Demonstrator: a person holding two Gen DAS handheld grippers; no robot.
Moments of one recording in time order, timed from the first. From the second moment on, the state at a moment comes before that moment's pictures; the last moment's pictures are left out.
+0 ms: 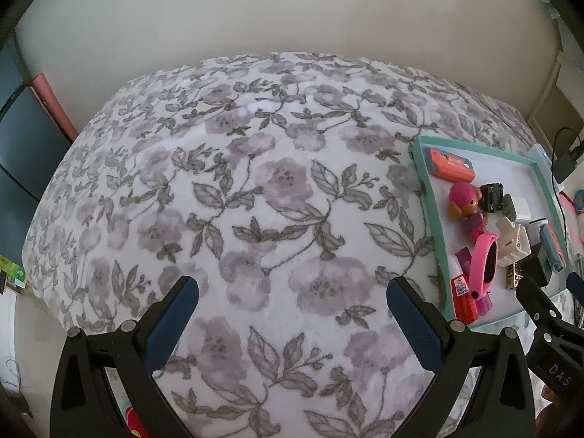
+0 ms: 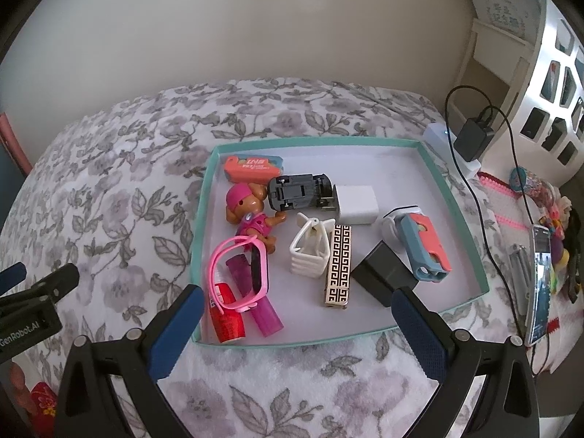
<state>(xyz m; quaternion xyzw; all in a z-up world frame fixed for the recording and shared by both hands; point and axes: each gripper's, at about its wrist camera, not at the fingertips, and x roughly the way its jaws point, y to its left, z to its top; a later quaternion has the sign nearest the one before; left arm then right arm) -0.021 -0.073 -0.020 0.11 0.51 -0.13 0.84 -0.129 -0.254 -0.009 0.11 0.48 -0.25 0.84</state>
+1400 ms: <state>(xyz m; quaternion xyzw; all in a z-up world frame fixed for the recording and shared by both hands) -0.015 -0.071 -0.028 0.12 0.53 -0.12 0.83 -0.121 -0.250 -0.014 0.09 0.49 -0.24 0.84</state>
